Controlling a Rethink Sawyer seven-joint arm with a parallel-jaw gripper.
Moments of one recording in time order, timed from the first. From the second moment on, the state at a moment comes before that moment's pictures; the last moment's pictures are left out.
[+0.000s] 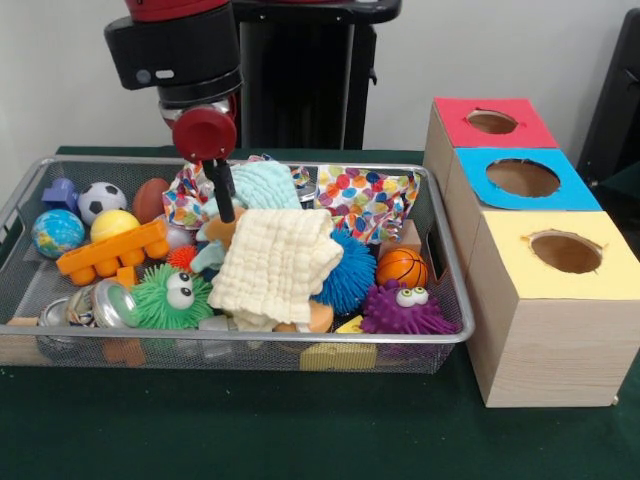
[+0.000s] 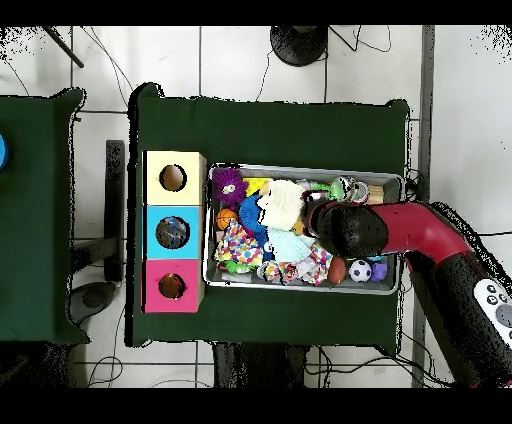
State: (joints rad) arm -0.97 -0.62 0.78 1.74 -0.63 0.70 0.14
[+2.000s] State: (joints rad) arm -0.90 -0.53 0.57 1.68 -0.65 0.70 0.14
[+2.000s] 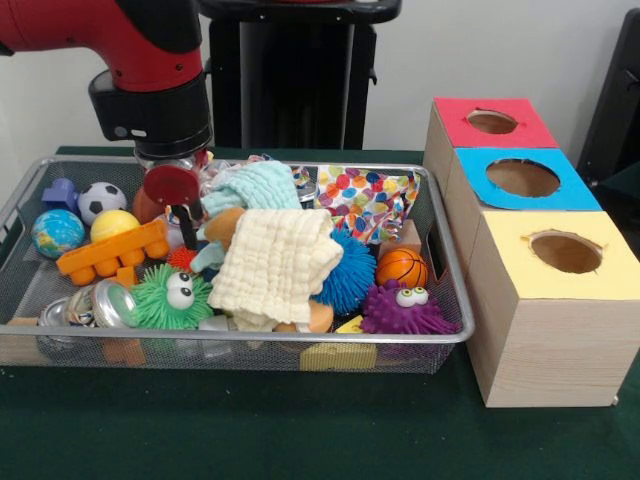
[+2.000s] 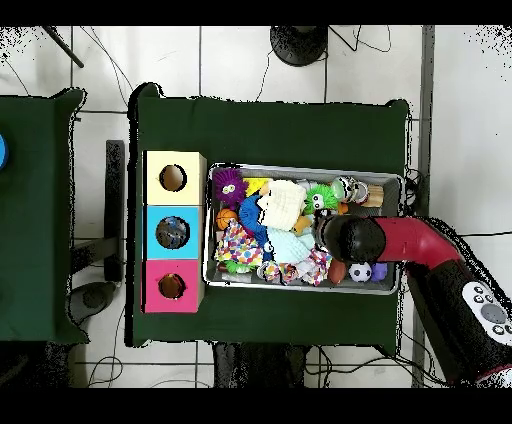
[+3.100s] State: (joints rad) arm -0.89 -0.54 0.55 1.73 -0.58 0.70 0.14
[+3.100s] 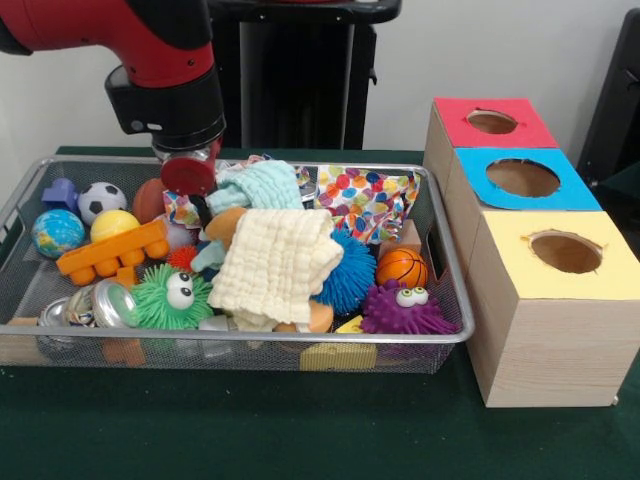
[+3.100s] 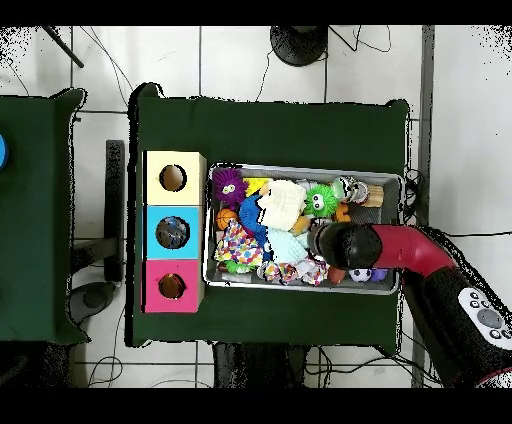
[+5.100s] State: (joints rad) arm -0.84 -0.65 0.56 1.67 -0.43 0.73 0.14
